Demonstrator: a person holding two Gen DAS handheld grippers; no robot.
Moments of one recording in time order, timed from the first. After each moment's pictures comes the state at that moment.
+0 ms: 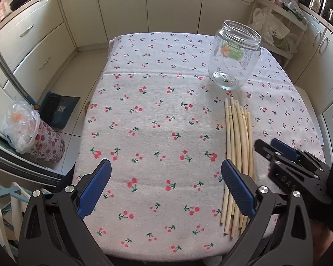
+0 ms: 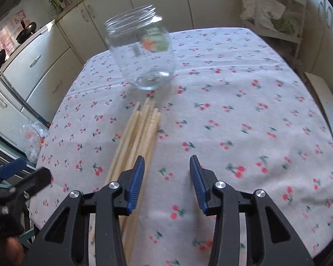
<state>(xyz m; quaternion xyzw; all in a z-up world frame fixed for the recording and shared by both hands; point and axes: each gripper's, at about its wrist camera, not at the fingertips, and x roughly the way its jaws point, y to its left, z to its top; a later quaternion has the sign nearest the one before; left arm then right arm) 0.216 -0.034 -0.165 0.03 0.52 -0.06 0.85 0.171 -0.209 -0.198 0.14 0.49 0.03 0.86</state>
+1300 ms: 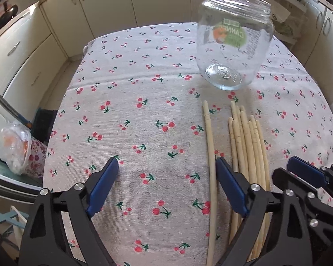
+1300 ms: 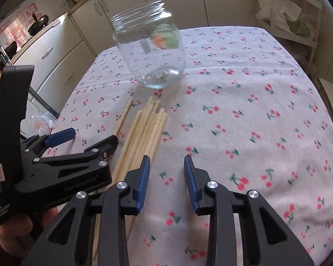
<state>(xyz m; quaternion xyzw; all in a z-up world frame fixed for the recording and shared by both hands) 0.273 -0.082 -0.219 0.08 0.51 -0.06 0.85 0.181 -0.218 -0.202 0.13 0.49 0.07 0.86</state>
